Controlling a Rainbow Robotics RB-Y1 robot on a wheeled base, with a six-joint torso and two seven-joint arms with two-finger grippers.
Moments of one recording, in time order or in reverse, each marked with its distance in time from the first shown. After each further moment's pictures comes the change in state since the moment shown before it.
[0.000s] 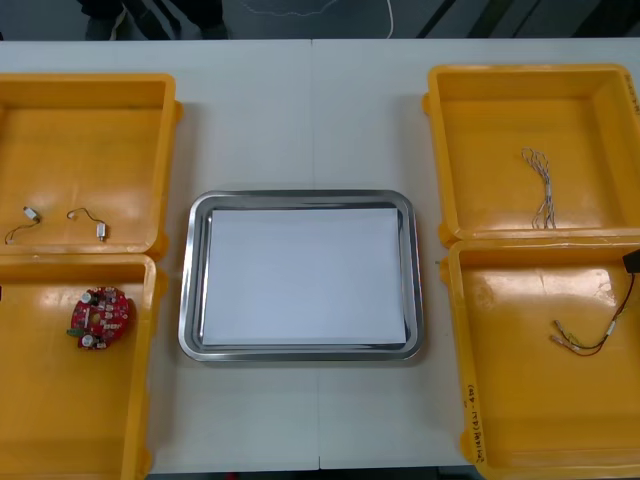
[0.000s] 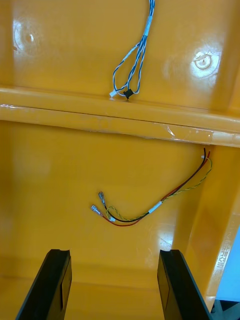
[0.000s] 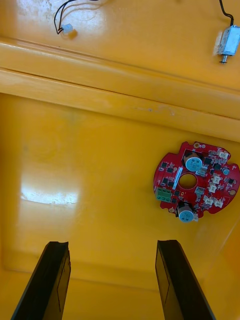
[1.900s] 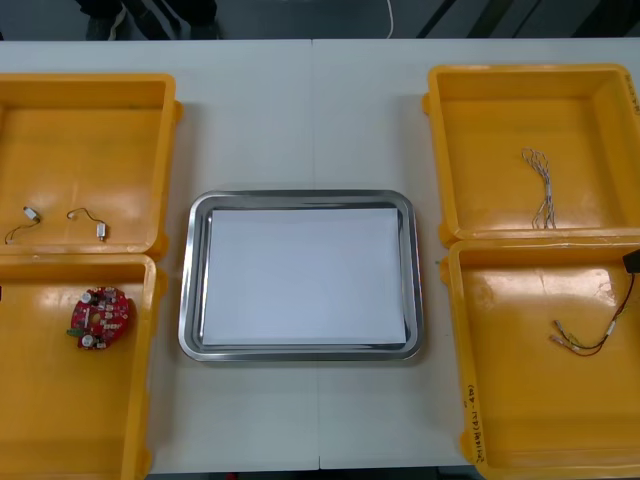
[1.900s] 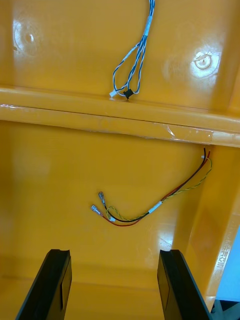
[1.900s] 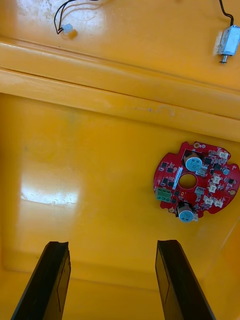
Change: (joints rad) right arm 0.000 0.000 0.000 0.000 0.000 0.000 0.000; left arm 0.000 0.000 0.000 0.000 0.000 0.000 0.000
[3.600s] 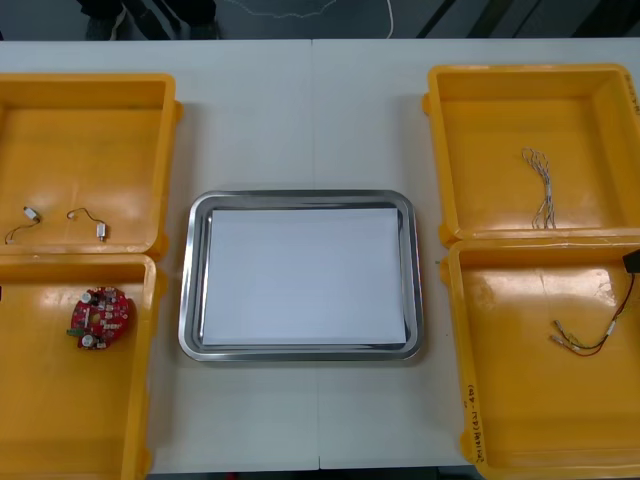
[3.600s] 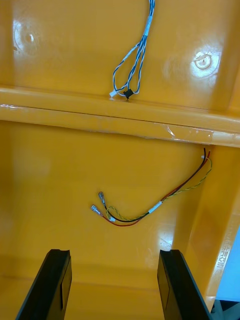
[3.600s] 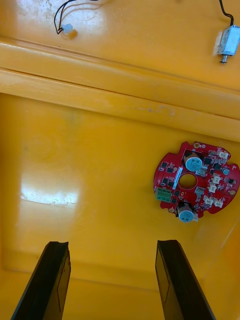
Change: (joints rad) right arm 0.000 0.000 0.000 0.000 0.000 0.000 0.000; left arm 0.000 0.000 0.000 0.000 0.000 0.000 0.000
